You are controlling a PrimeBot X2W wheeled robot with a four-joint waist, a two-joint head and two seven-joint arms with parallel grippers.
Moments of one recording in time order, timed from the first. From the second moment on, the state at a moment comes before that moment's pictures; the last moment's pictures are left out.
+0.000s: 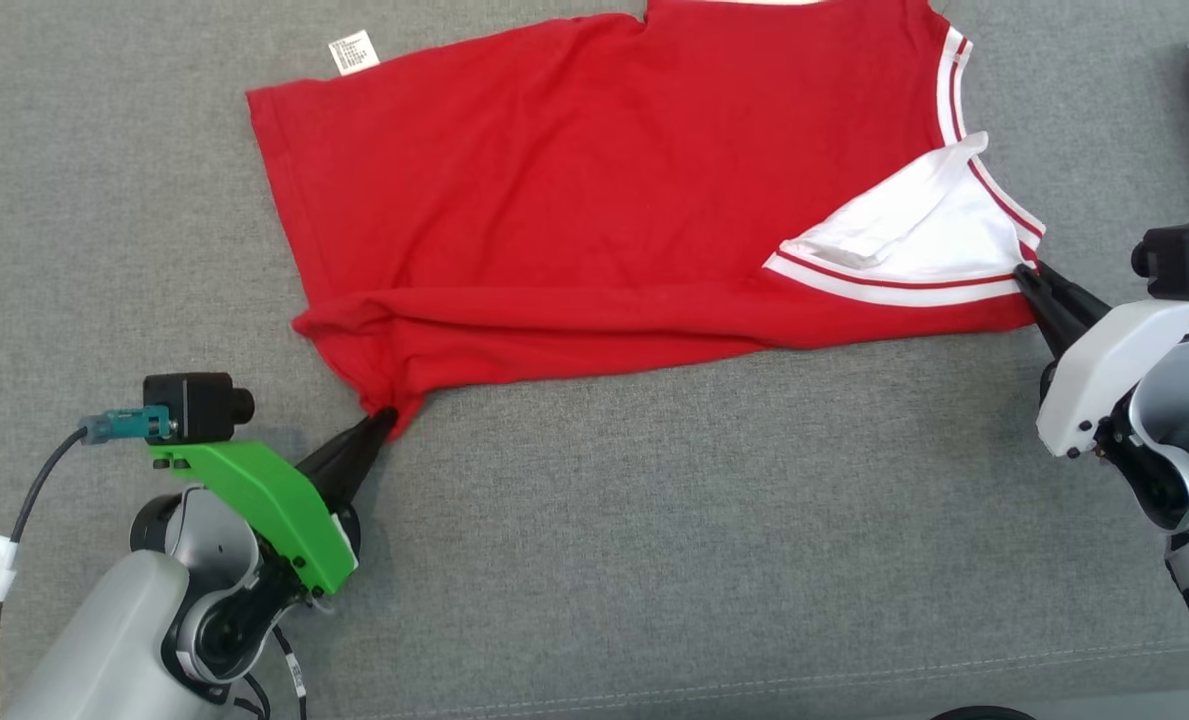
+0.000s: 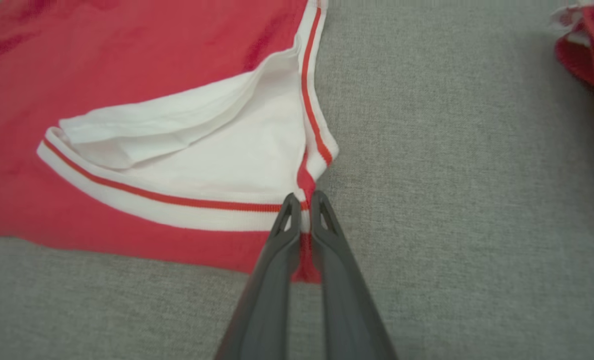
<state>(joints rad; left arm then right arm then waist) -0.38 0.43 -0.51 0.23 -1.07 -0.08 0.27 -0.43 -0.41 0.14 0.26 0.47 0.13 0.30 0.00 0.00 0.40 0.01</state>
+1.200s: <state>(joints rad) -0.10 0.73 -0.36 -0.25 -1.10 0.00 0.22 -0.38 -0.49 -0.06 -0.09 0.54 0.13 0.55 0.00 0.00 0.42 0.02</state>
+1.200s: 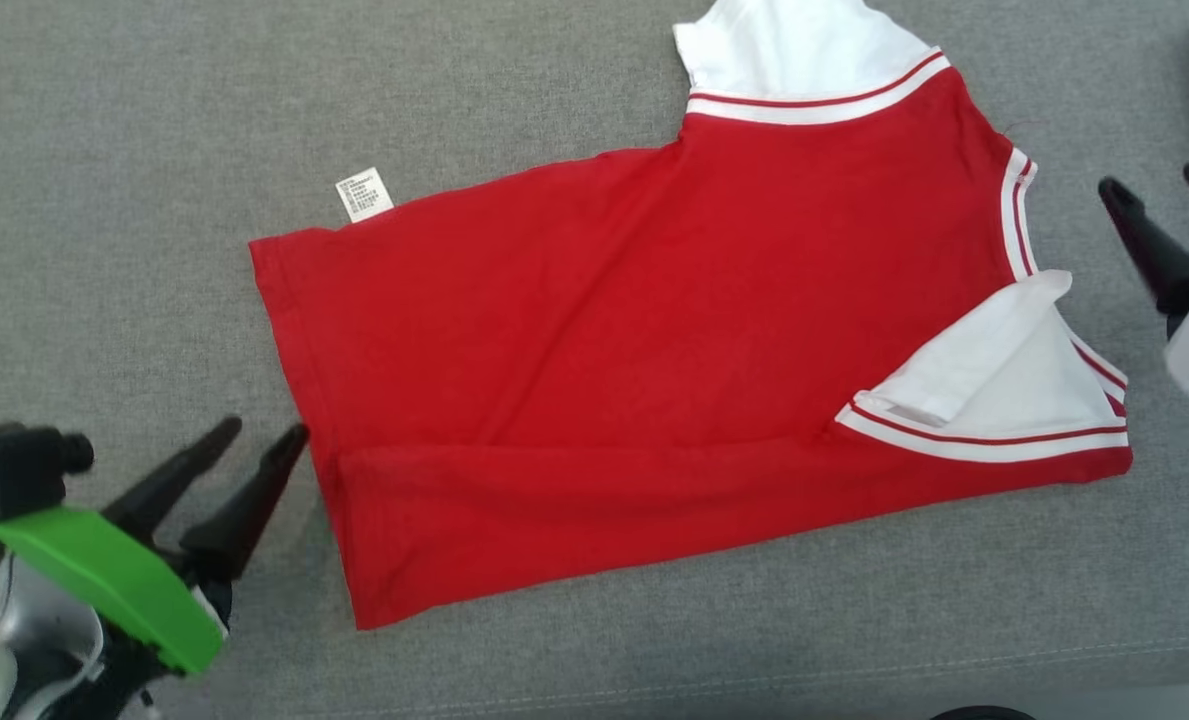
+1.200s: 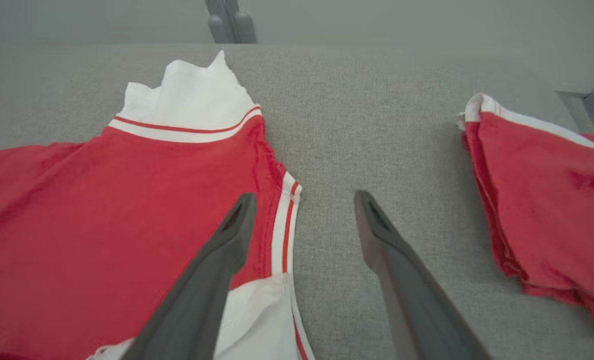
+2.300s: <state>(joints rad) -0.75 0.48 -0.63 0.17 -1.00 -0.13 0.27 -1.16 -0.36 0.16 0.66 0.16 0.13 0.34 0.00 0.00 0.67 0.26</state>
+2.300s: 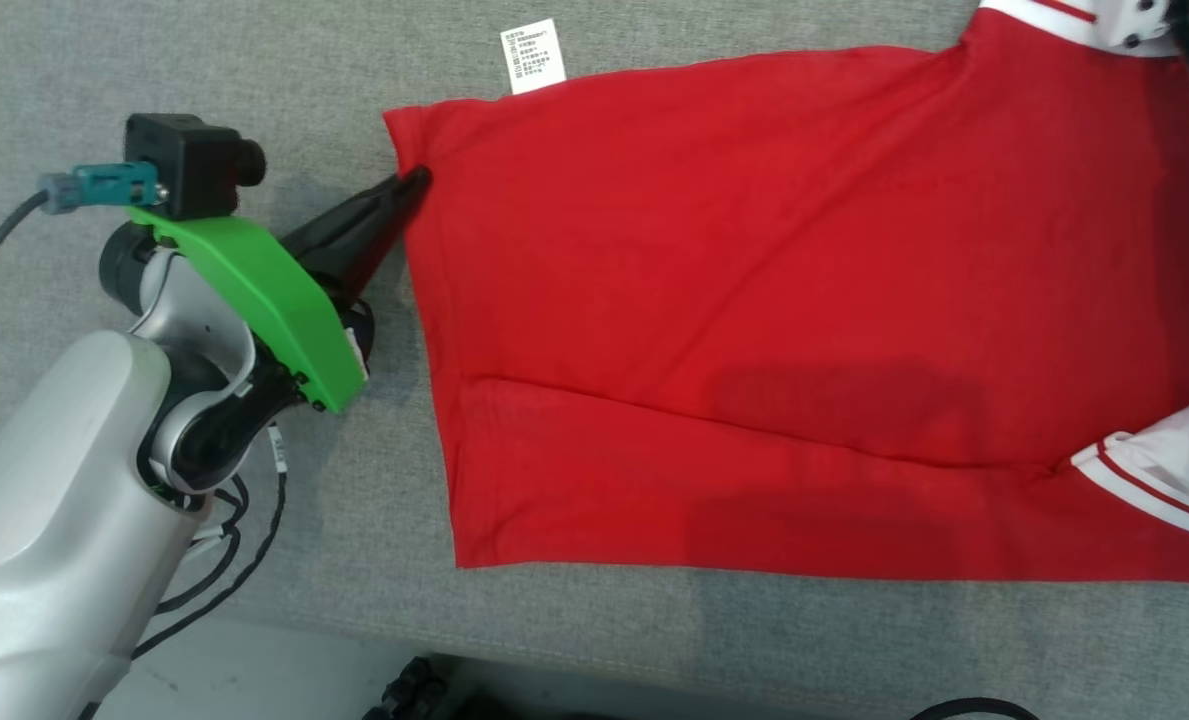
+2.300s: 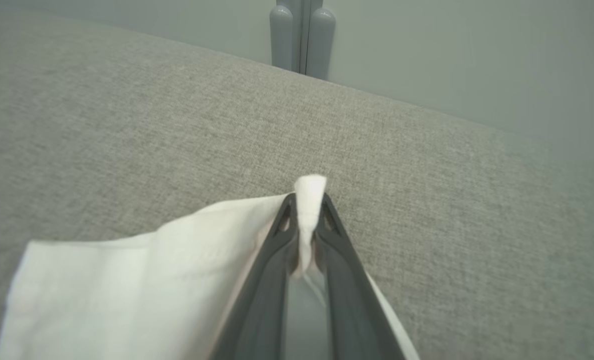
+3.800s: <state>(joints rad) -0.02 0.39 -0.27 0.00 -0.74 -0.13 -0.26 -0.30 -0.37 0.19 0.23 0.50 0.13 0.01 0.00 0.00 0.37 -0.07</state>
